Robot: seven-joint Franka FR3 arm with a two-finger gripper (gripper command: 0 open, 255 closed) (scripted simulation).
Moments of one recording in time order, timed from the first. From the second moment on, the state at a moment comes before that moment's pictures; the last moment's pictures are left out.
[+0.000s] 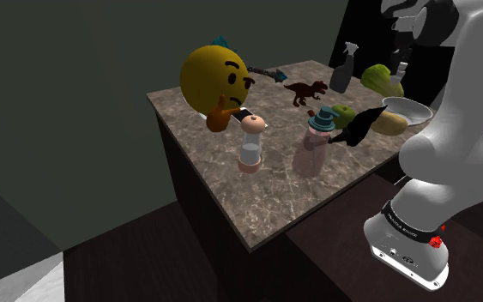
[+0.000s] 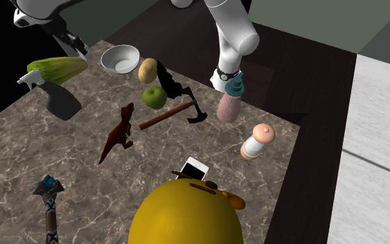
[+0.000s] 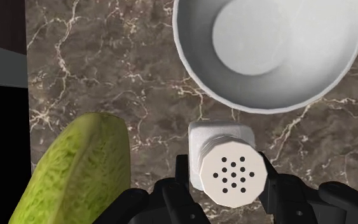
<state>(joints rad) -0.75 0.58 -0.32 -1.20 -0.01 1.64 -0.95</state>
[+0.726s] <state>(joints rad) -0.74 0.60 -0.31 -1.32 -0.01 1.77 -0.93</state>
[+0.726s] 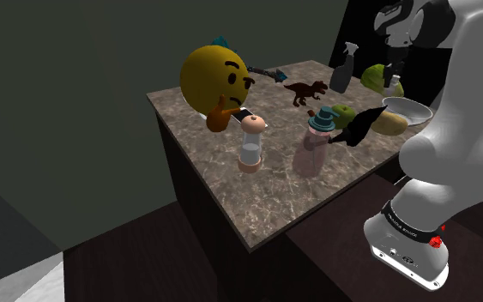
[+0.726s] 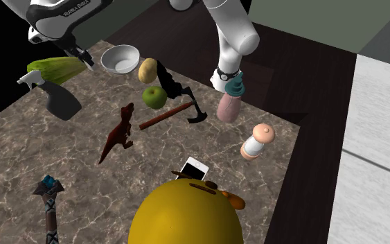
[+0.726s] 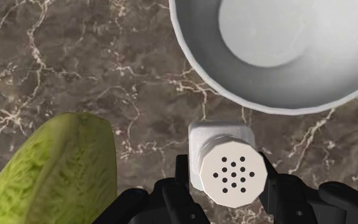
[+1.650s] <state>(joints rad) -0.74 0.63 -0.31 -1.39 0.00 1.88 -0.93</state>
